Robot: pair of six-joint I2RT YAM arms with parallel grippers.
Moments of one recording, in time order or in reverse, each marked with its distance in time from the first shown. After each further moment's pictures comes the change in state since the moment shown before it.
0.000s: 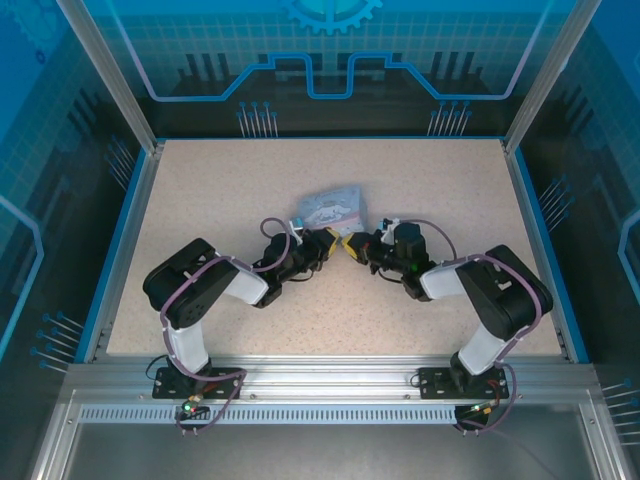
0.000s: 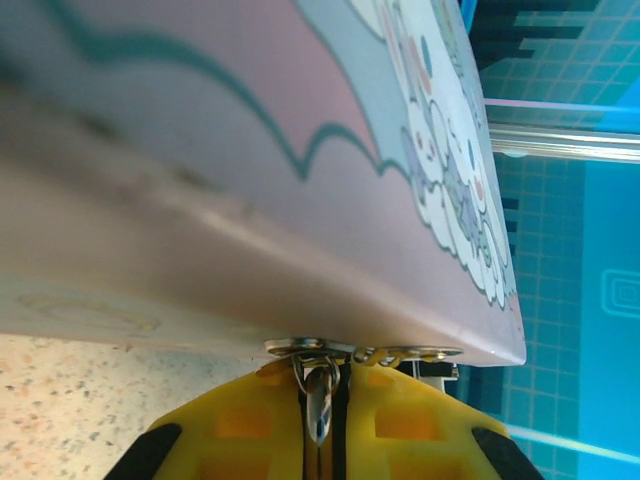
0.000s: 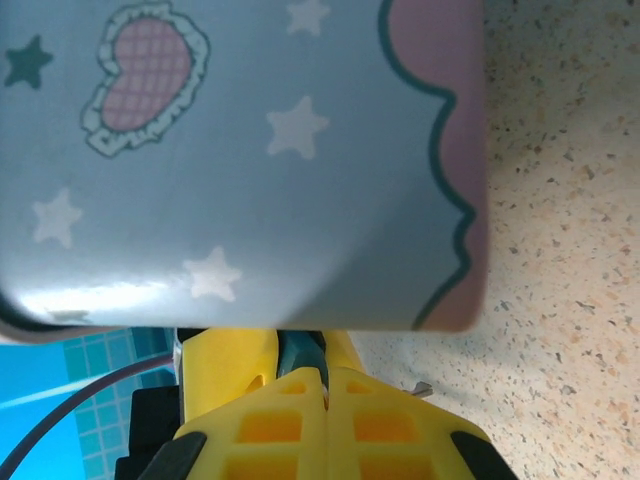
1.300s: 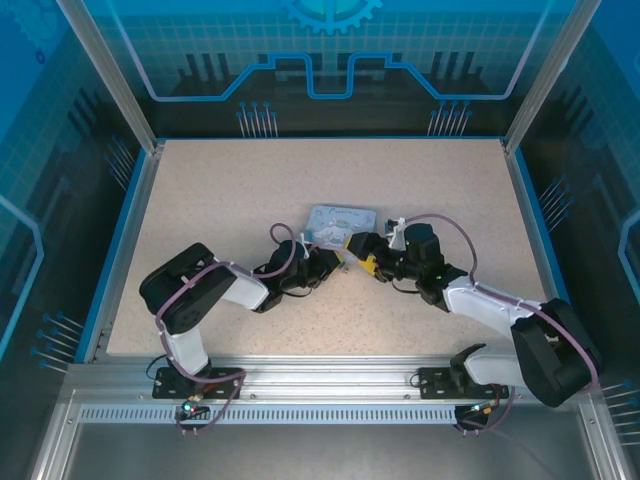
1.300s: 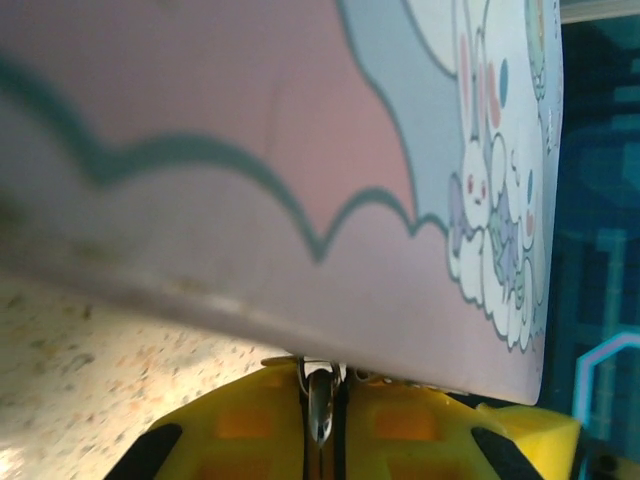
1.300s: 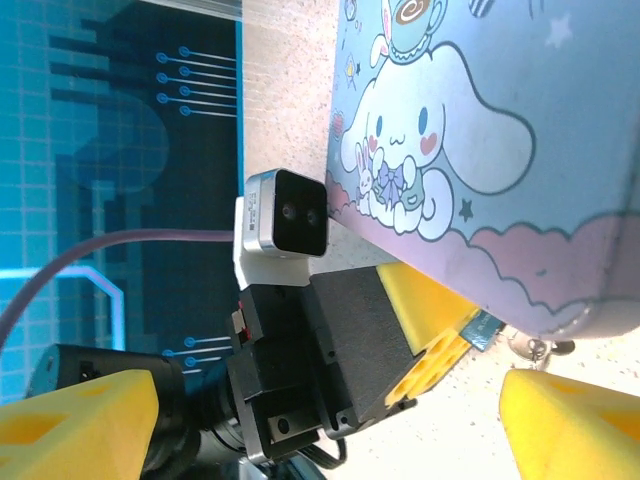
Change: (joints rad) left arm -0.042 -0.045 -0.026 -0.232 0.098 0.238; right arm 0.012 -0.422 -0.012 -0.543 -0.016 -0.362
